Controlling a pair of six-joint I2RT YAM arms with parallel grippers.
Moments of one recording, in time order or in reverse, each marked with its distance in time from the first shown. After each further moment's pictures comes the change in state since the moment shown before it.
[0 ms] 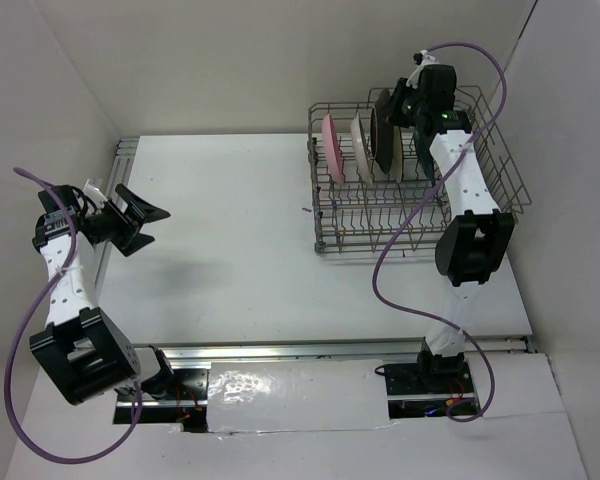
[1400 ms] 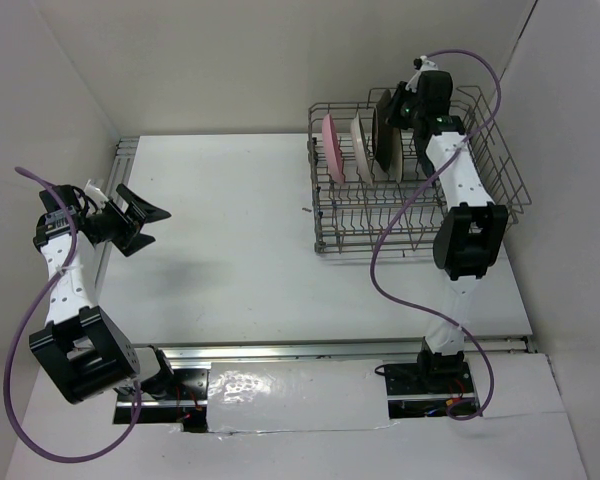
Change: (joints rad) left arm -0.005 0.009 0.000 0.000 -0.003 0.002; right arm -0.017 0.064 -0.032 0.125 0.035 0.015
